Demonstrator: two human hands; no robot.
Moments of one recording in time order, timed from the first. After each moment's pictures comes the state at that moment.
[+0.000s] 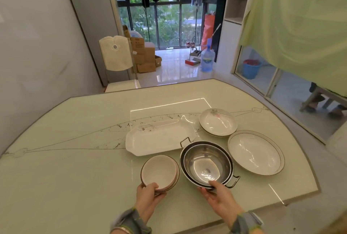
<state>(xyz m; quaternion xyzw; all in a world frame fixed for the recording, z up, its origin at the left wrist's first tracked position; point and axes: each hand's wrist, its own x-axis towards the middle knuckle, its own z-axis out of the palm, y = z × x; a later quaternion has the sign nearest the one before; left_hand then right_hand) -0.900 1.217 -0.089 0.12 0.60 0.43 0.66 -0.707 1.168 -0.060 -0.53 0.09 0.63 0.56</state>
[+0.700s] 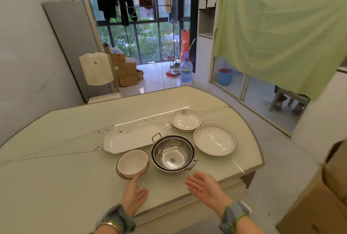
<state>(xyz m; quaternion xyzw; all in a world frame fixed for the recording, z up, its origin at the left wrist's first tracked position) -0.863 1.135 -0.046 0.13 0.60 0.39 0.69 -0.655 1.073 -0.030 -0.53 -0.05 0.66 0.53</state>
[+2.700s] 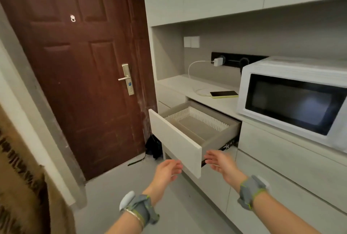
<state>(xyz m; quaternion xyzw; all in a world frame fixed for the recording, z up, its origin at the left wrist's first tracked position) -0.003 0.314 0.064 0.70 -0.09 -0.29 0.65 -0.080 0.148 0.070 -0.57 0.34 -0.16 0.73</state>
